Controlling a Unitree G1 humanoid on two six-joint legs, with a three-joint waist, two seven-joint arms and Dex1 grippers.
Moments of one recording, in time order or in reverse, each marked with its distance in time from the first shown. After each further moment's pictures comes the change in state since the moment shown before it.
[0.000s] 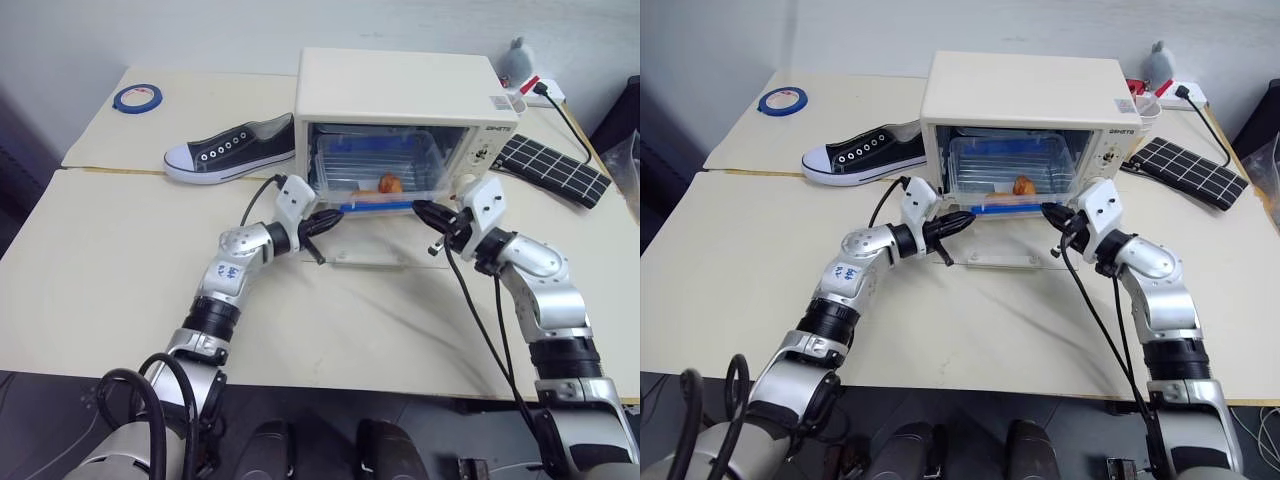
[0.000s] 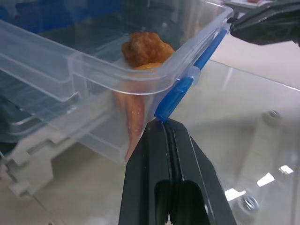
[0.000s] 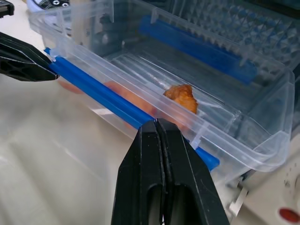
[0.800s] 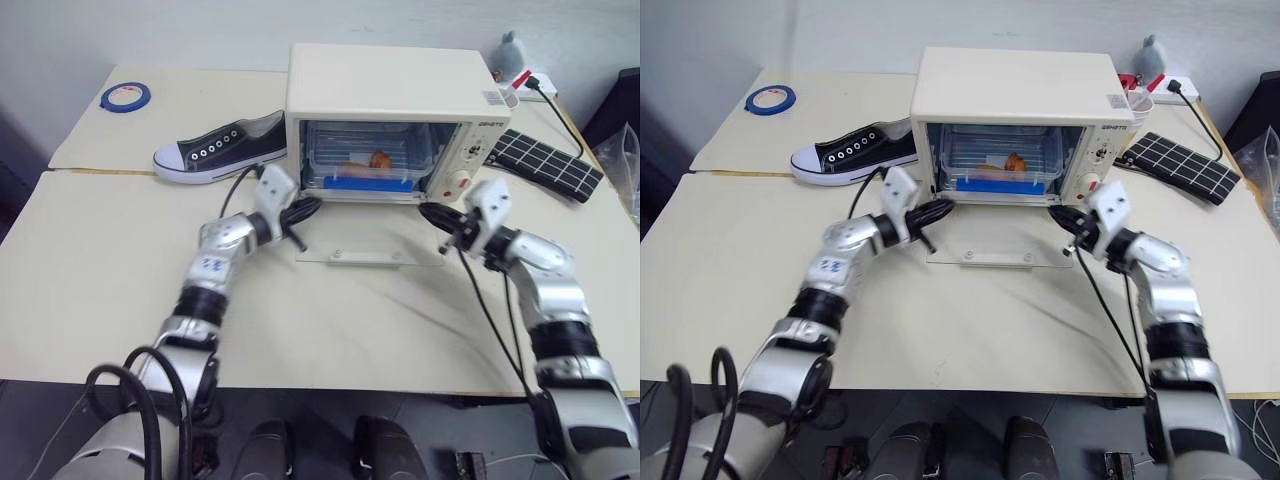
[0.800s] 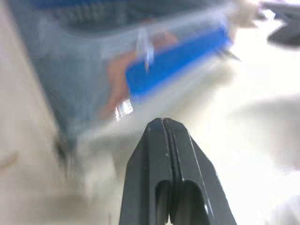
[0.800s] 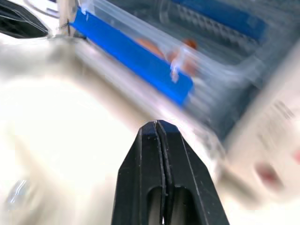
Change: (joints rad) left arm 0.098 0.153 0.072 -0.102 -0.016 0.016 -0.137; right arm 0.080 -0.094 -0.081 0.049 0.066 -0.035 0.191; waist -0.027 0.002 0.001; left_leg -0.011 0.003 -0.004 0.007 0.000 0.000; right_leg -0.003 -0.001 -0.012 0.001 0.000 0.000
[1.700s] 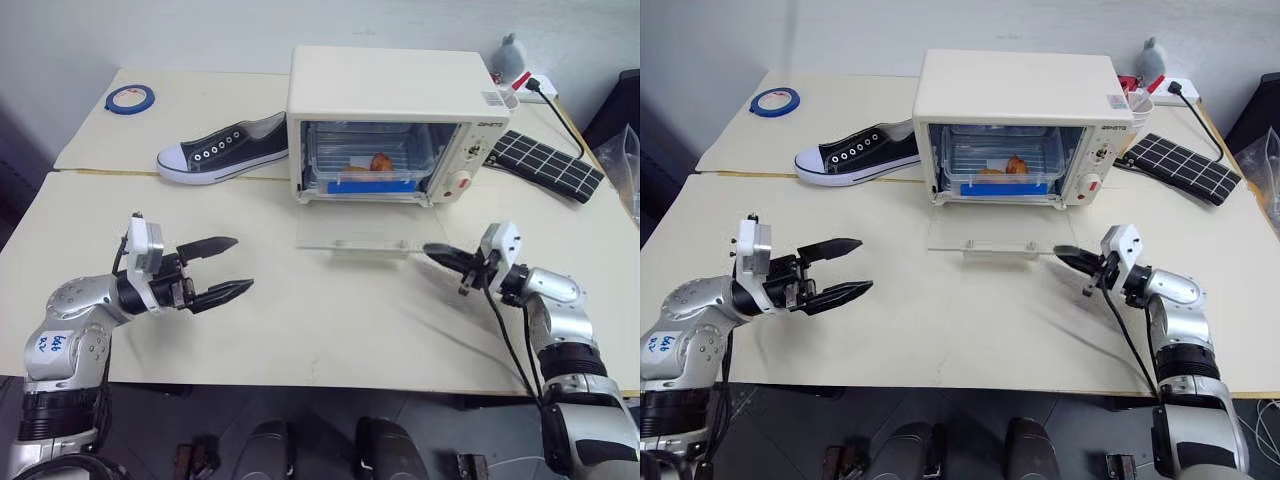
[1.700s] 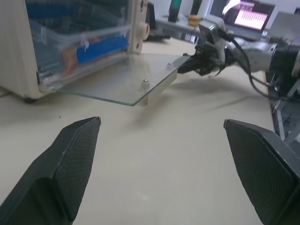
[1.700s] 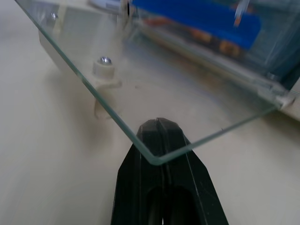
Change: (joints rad) left arm 0.497 0.312 0.294 -0.592 -0.474 0.251 -0.310; right arm -0.030 0.062 -0.040 0.264 0.067 -0.195 0.282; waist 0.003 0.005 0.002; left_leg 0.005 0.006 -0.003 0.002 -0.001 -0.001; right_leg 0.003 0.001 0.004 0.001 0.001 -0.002
